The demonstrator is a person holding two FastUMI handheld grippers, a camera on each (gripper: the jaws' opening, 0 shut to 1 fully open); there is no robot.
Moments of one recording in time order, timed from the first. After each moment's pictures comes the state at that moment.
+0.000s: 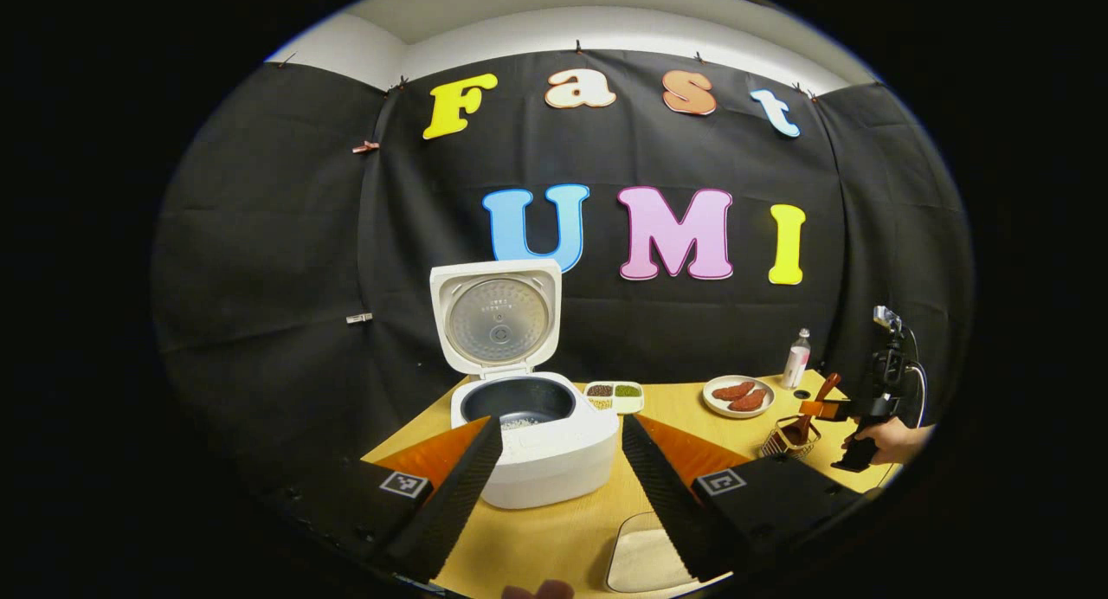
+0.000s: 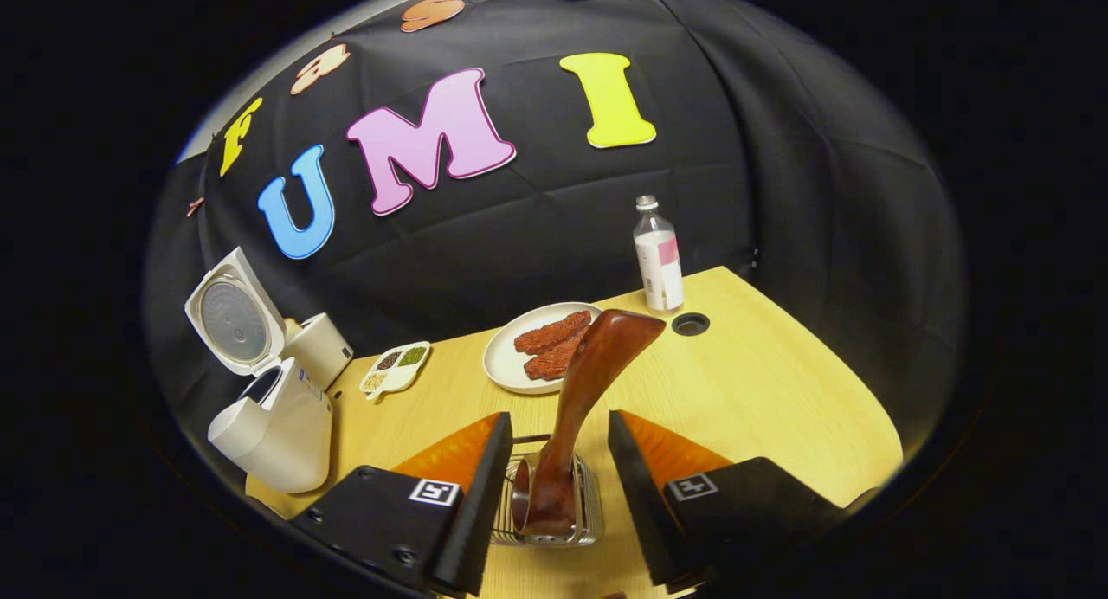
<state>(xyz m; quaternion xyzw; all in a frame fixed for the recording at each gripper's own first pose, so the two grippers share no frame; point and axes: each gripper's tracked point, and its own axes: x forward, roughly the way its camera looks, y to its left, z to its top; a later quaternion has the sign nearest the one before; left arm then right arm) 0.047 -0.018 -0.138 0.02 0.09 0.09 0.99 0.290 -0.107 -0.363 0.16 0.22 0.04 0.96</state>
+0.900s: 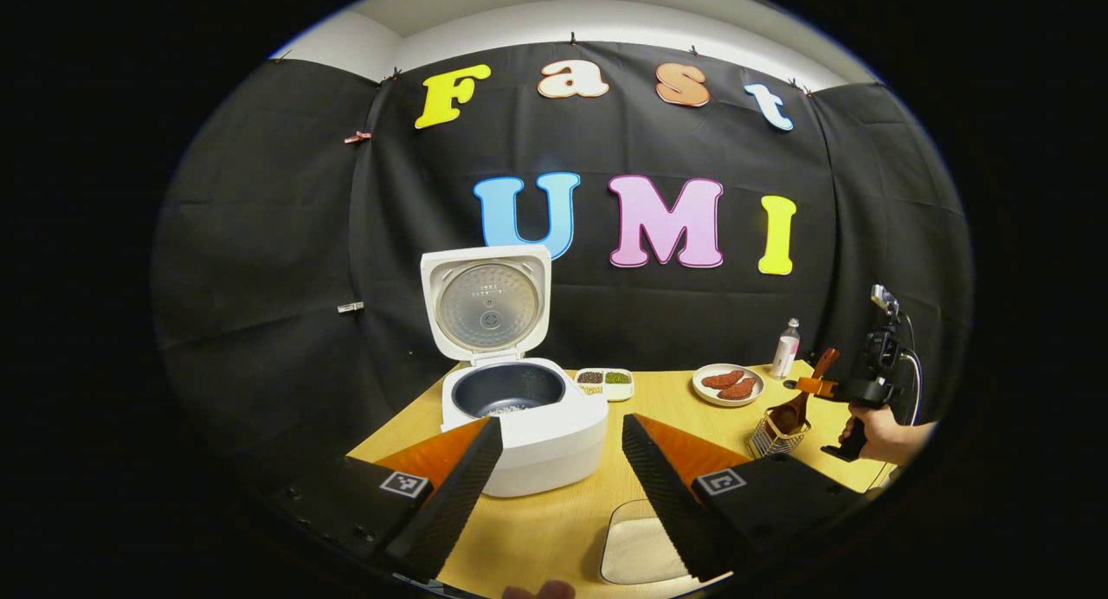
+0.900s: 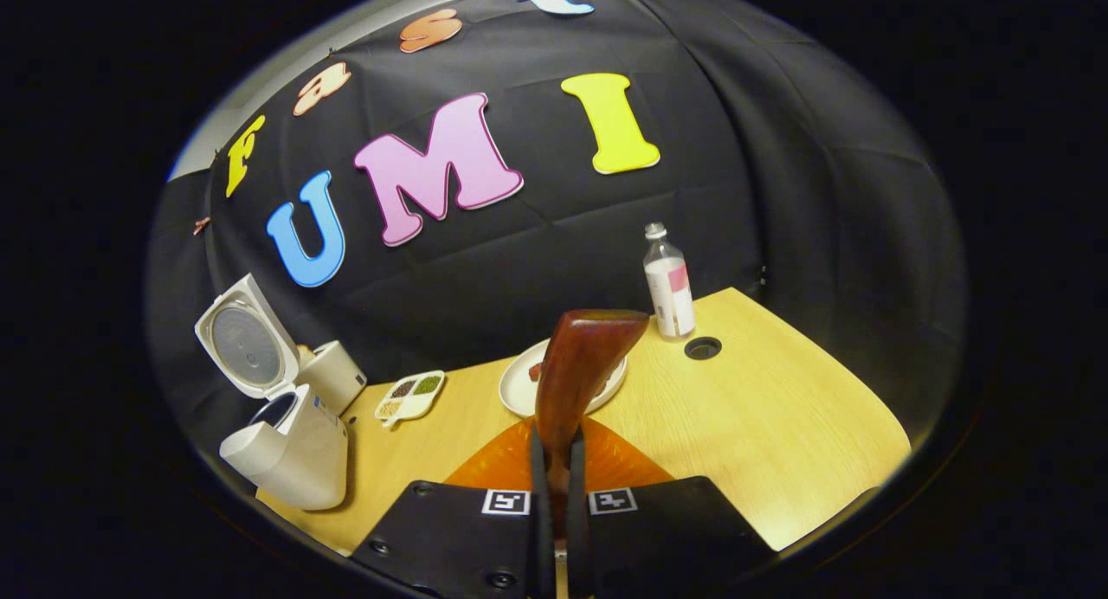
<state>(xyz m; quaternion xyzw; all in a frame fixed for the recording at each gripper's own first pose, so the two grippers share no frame) 0.044 -0.021 -0.142 0.02 0.10 0.07 0.99 0.293 -0.103 -0.310 0.17 0.15 0.04 0.97</state>
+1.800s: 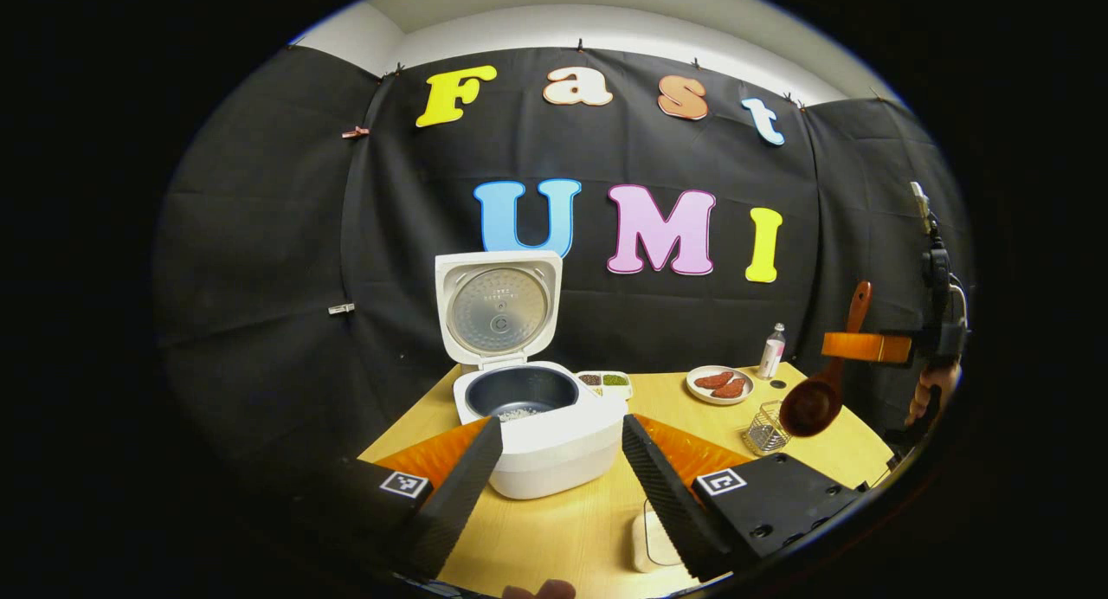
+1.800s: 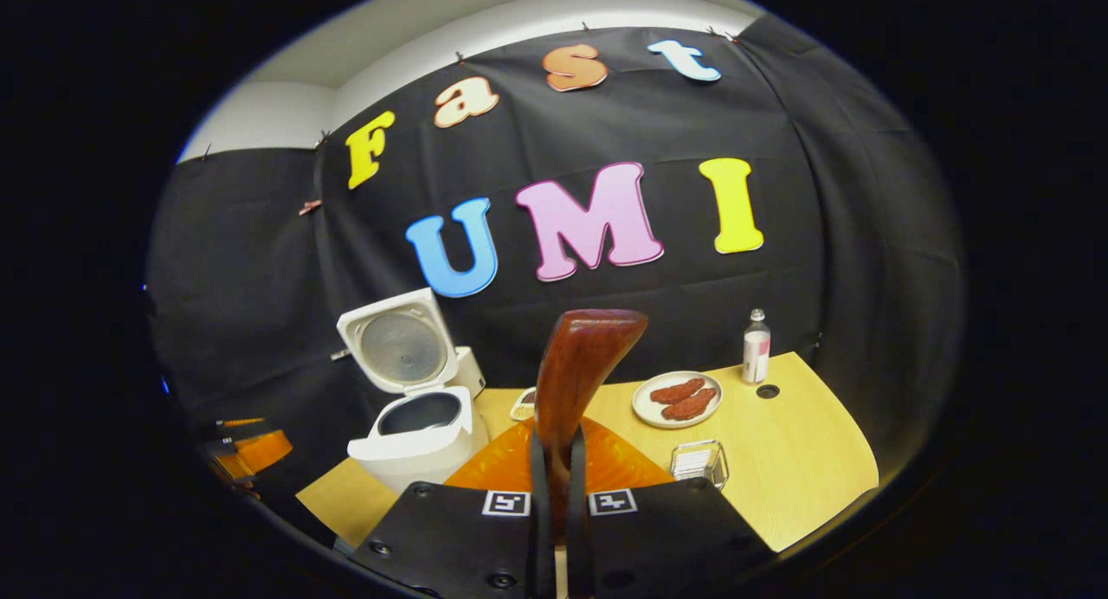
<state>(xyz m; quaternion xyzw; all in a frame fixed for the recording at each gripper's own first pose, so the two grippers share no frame) 0.019 0.035 -0.139 0.01 0.10 0.03 0.99 0.098 0.057 -0.162 0.10 0.11 0.17 0.97</state>
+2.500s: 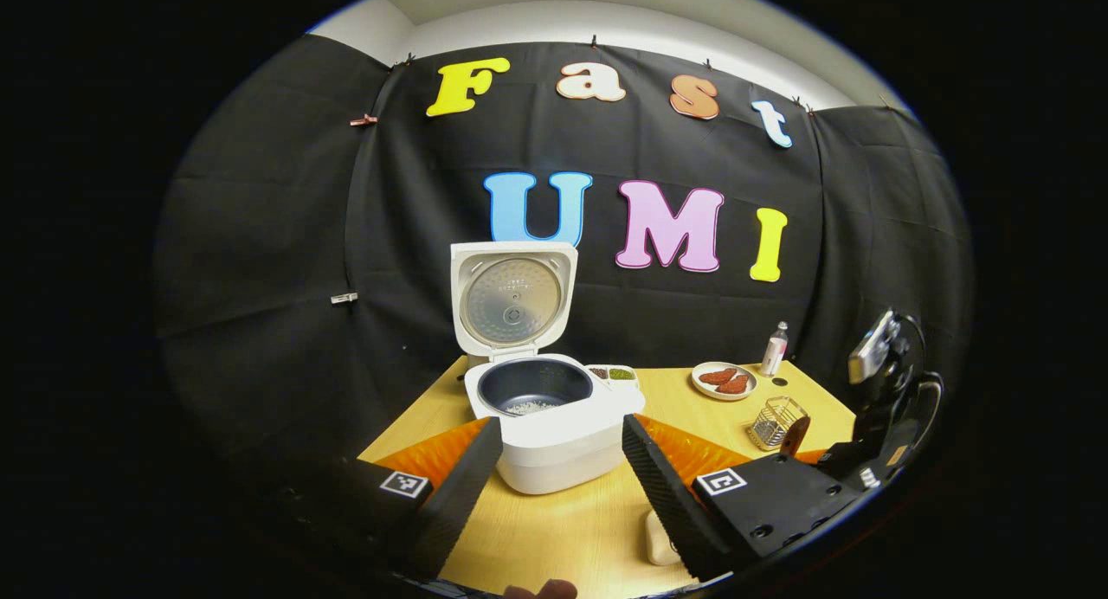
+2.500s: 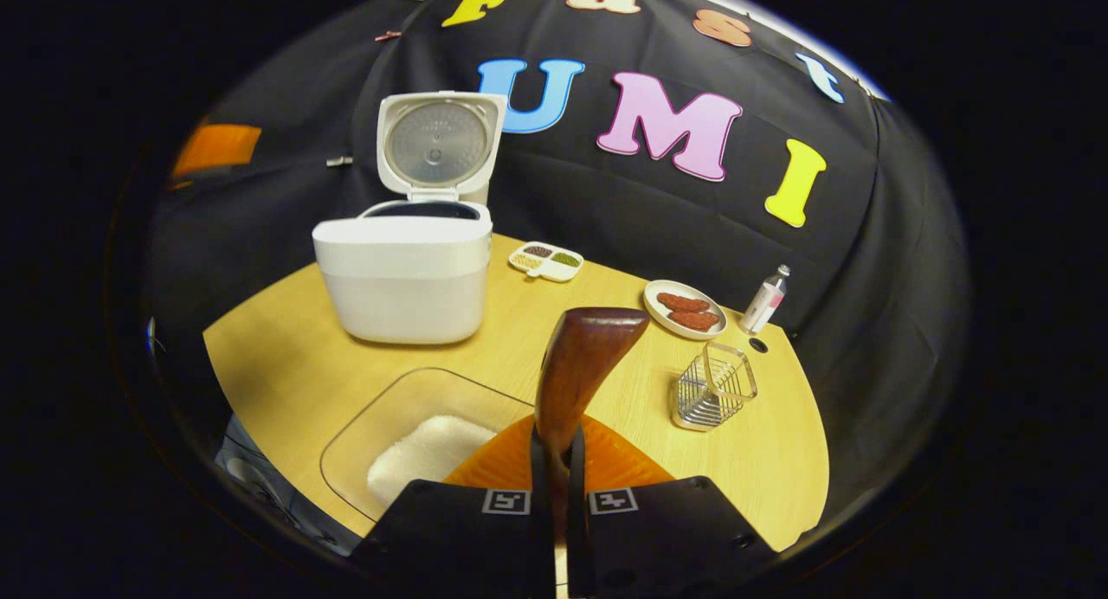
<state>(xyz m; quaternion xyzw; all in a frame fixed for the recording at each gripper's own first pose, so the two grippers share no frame) 0.016 0.063 -0.144 -0.01 0.10 0.02 0.99 0.047 0.112 -0.340 -0.15 0.26 0.15 0.94</state>
